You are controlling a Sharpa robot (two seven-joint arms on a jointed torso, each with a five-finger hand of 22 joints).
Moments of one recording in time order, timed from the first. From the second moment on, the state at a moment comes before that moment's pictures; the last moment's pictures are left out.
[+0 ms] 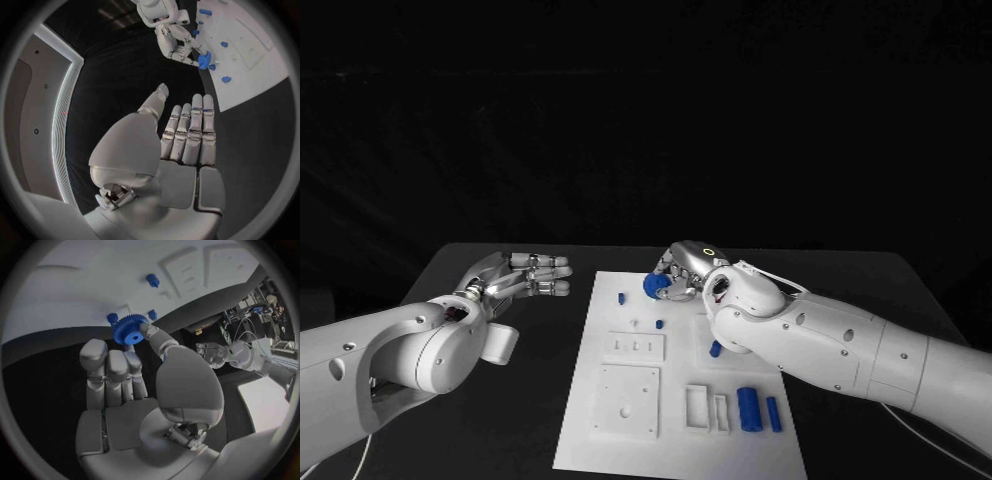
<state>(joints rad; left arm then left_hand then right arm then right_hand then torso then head) 1.41 -0.86 -0.18 1.51 -0.05 -0.35 0.28 1.37 -0.02 0.05 -0.16 0.14 1.00 0.16 0.06 0.07 1.04 0.15 0.06 0.06 1.18 0.11 0.13 0.07 0.07 0.94 0.09 0.40 0.12 1.14 -0.61 0.18 1.31 -1.73 -0.36 -0.36 1.23 -0.19 0.44 -0.15 0.32 1.17 0.07 0.06 0.07 1.30 -0.02 1.08 1.21 1.46 -0.08 1.06 1.11 0.08 1.46 -0.10 0.82 1.31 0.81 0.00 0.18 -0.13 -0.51</state>
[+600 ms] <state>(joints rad) 1.41 -0.85 -0.18 1.51 -0.05 -0.35 0.28 1.37 -0.02 0.05 -0.16 0.14 1.00 0.16 0.06 0.07 1.04 0.15 0.06 0.06 1.18 0.11 0.13 0.07 0.07 0.94 0.09 0.40 0.12 1.14 -0.56 0.14 1.25 -1.73 -0.36 -0.36 1.22 -0.20 0.44 -0.14 0.32 1.18 0.07 0.06 0.07 1.30 -0.02 1.08 1.21 1.46 -0.08 1.05 1.11 0.08 1.46 -0.10 0.82 1.31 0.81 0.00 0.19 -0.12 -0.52</state>
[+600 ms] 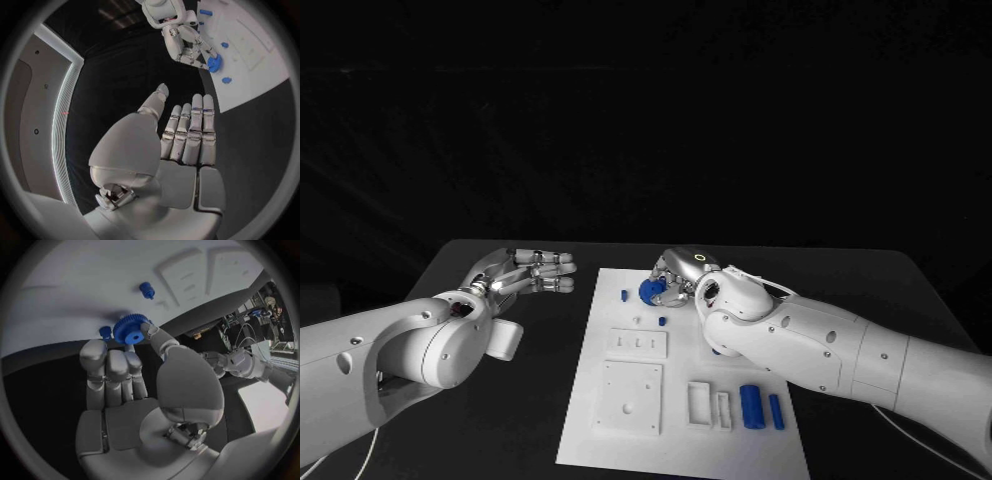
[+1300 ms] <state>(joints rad) 1.41 -0.85 -0.18 1.51 -0.05 -0.35 0.28 1.37 -0.02 0.05 -0.16 0.14 1.00 0.16 0.06 0.07 1.04 0.15 0.06 0.06 1.18 0.11 0.13 0.07 0.07 0.93 0.09 0.40 0.12 1.14 -0.54 0.13 1.21 -1.74 -0.34 -0.36 1.23 -0.20 0.43 -0.14 0.32 1.18 0.07 0.06 0.07 1.29 -0.02 1.07 1.20 1.46 -0.08 1.05 1.10 0.08 1.46 -0.10 0.82 1.31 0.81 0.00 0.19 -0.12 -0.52</state>
